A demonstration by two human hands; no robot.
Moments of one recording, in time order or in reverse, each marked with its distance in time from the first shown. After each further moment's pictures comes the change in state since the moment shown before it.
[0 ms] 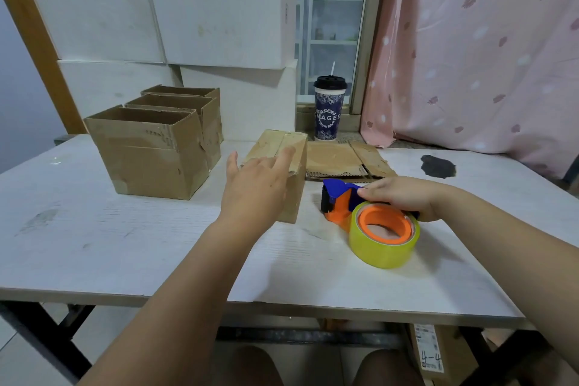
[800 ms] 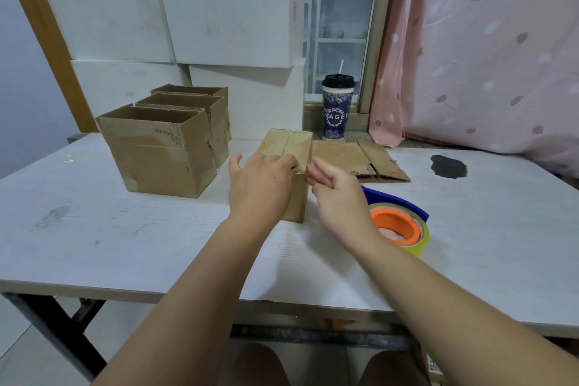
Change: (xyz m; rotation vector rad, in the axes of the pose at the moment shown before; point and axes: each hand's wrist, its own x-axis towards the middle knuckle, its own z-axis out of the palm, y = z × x) left_hand 0.007 0.000 0.010 -0.059 0.082 -0.138; right_hand 0.006 -0.059 0.126 0.319 0.534 -0.462
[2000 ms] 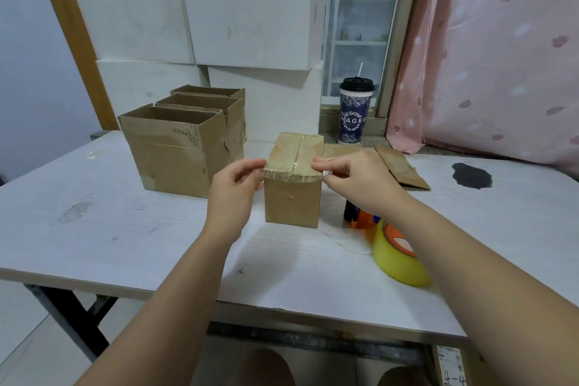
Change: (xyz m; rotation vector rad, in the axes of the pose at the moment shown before) left_hand -0.013 -0.056 0.002 -1.251 0.109 -0.412; right_hand 0.040 -0.020 -0.032 -0.552 -0.254 -0.258
